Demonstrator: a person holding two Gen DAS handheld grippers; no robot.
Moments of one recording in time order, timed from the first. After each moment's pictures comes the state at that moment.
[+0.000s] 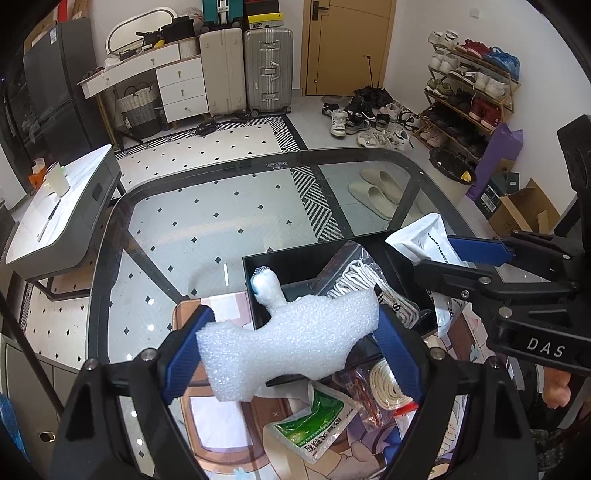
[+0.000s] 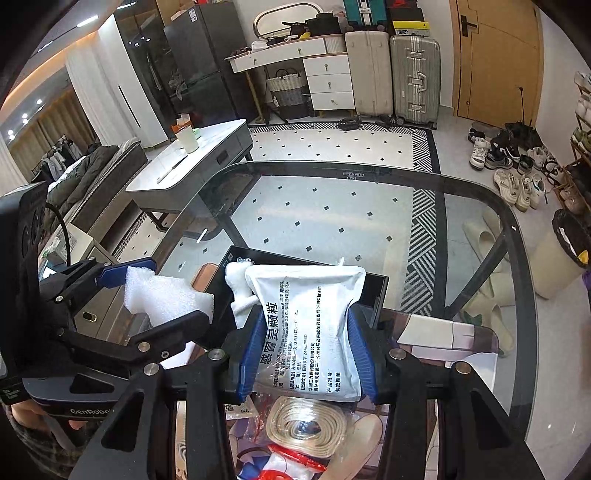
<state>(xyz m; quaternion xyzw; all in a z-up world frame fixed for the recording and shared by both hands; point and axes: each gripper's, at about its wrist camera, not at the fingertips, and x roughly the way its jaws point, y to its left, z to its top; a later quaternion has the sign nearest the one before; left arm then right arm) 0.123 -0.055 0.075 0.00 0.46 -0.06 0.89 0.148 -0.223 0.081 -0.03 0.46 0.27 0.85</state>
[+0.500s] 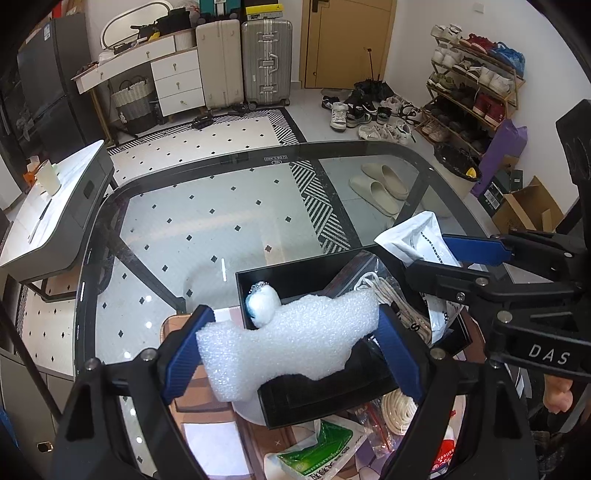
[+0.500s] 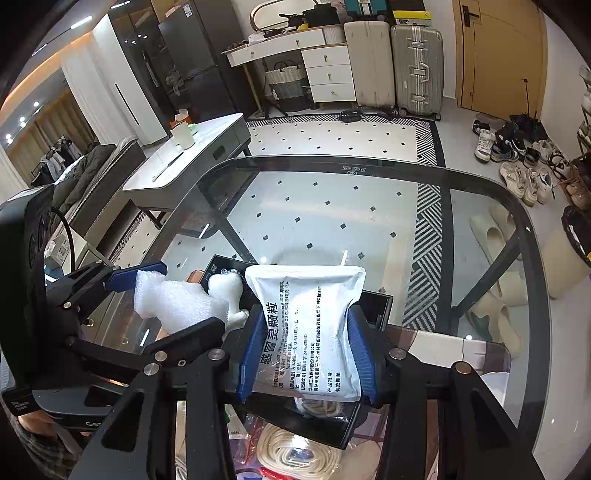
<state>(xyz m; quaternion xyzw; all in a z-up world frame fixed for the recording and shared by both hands) 0.157 -0.055 0.052 0.00 0.47 -0.06 0.88 0.185 -0.214 0.059 -0.03 0.48 0.27 0.84</state>
